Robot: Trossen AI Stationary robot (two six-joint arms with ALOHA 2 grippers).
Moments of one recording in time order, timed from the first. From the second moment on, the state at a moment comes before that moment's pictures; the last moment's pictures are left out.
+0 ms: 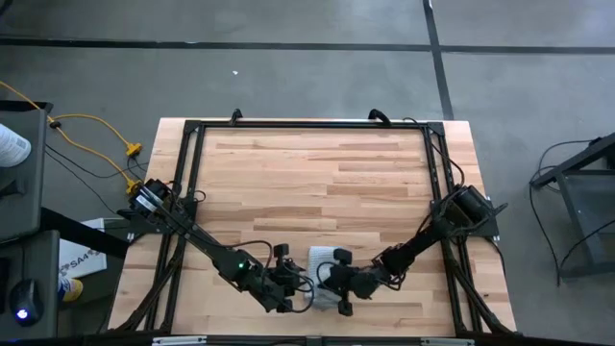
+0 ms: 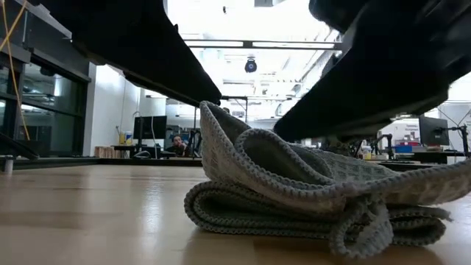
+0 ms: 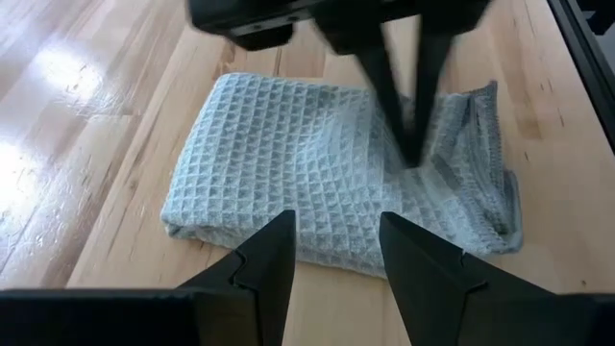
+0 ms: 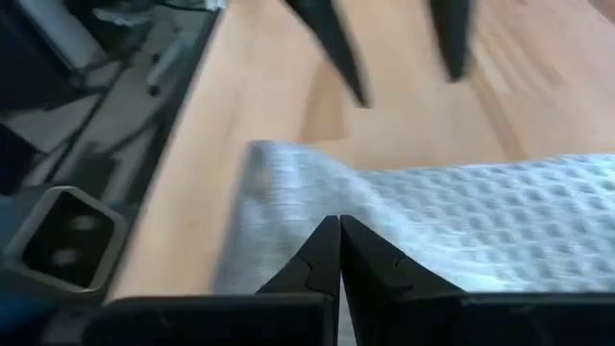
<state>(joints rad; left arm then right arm) -0.63 1.85 1.13 -0.03 -0.59 -0.48 0.61 1.96 0.91 0.52 0.36 0.52</state>
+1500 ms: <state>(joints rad) -0.63 1.85 1.13 -0.03 -0.58 -0.49 0.63 1.96 0.93 0.47 0.30 0.50</state>
